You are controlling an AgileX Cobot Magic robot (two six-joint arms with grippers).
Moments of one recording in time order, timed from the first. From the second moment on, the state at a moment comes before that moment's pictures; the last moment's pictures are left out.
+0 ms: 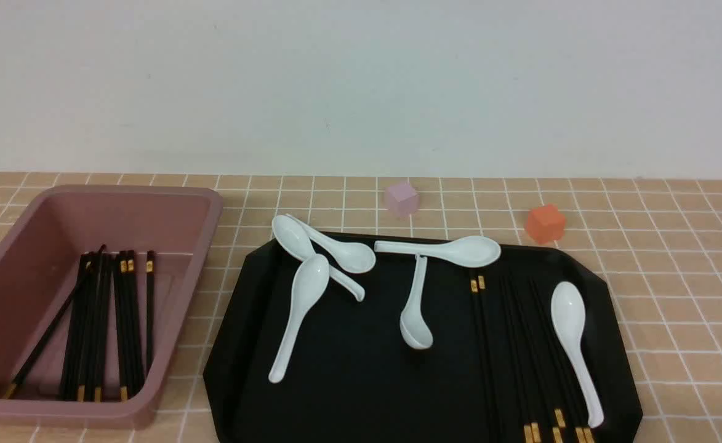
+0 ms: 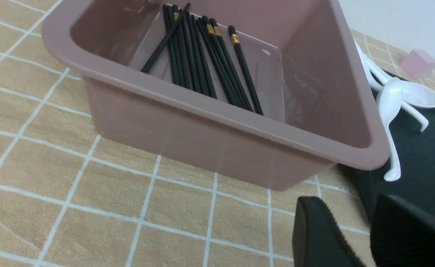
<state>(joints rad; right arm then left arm) 0.04 -0.01 0.02 -0.02 0.36 0.09 -0.10 -0.01 0.03 0.04 0.38 -0.46</state>
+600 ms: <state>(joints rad) 0.04 -0.01 0.02 -0.02 0.36 0.09 -0.10 -0.01 0.03 0.04 0.38 -0.46</state>
